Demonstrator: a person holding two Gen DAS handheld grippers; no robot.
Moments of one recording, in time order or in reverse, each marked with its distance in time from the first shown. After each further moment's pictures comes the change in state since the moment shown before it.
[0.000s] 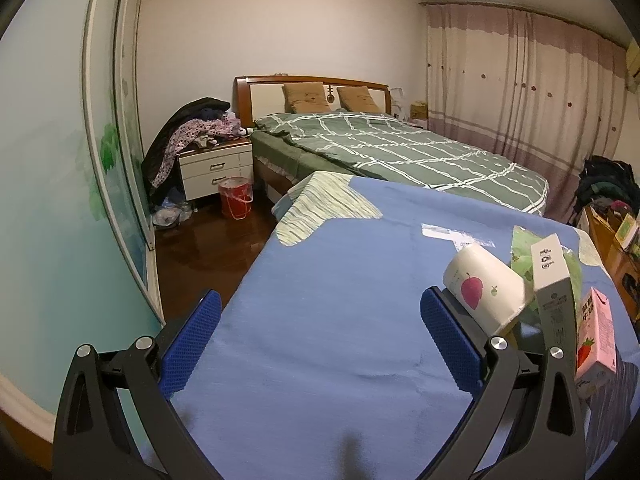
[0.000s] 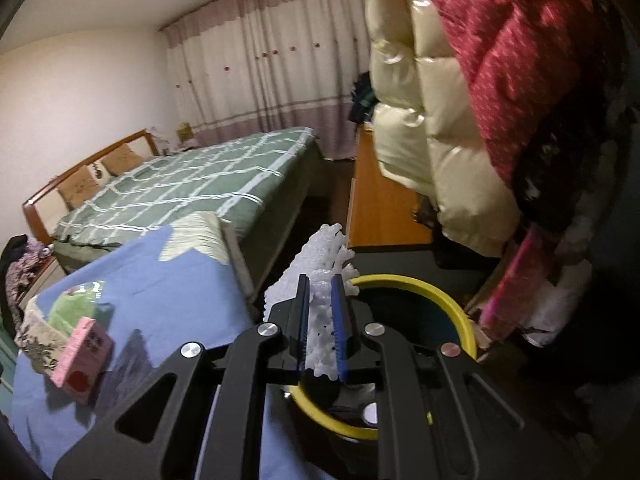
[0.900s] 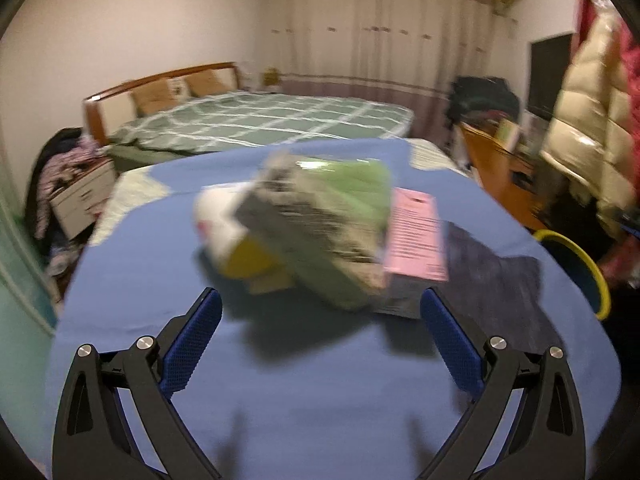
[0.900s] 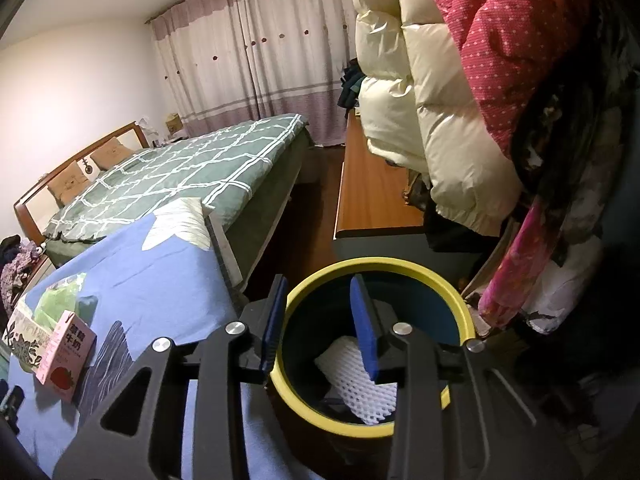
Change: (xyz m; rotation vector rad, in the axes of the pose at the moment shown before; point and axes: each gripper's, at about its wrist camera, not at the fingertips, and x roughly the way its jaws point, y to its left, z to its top) left arm -0.053 -0.148 -0.046 0.339 0.108 -0.462; right arm 0.018 -0.002 -0.010 0.013 0.041 0.010
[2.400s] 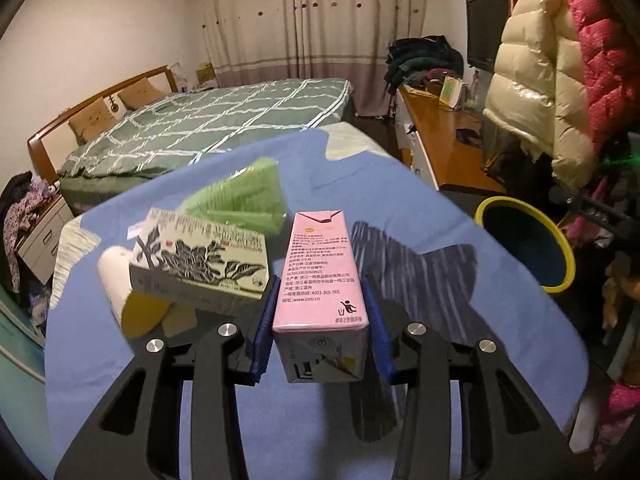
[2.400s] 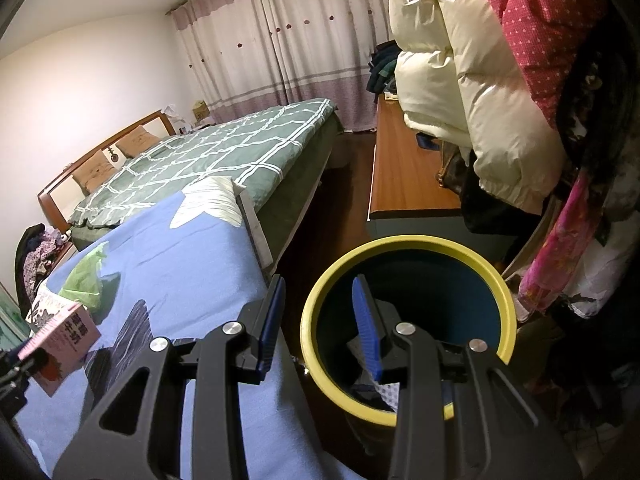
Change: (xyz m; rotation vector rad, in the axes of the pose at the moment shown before) left arm 0.001 -0.075 0.046 0.181 0.078 -0.118; right arm 0.006 0.011 -0.015 -0.010 0.044 0.104
